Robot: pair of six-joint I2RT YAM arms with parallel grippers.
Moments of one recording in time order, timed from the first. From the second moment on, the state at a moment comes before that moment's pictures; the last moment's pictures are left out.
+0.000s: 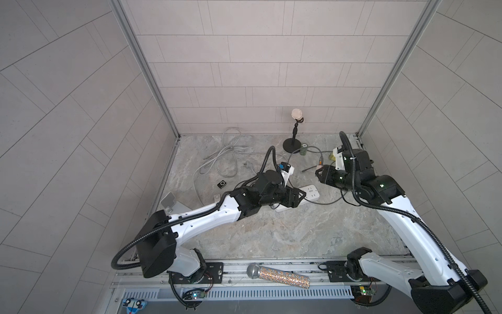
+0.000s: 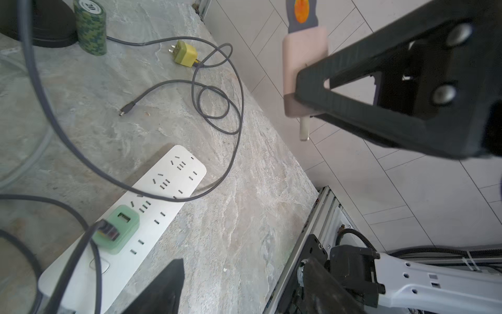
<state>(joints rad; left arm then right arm) -0.97 1.47 1.07 -0.06 0.17 -0.59 0.34 1.06 1.20 -0.86 -0.08 0.62</state>
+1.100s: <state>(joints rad) -0.97 1.63 1.23 0.05 0.17 -0.66 0.46 1.07 1.19 -0.82 -0.03 0.73</state>
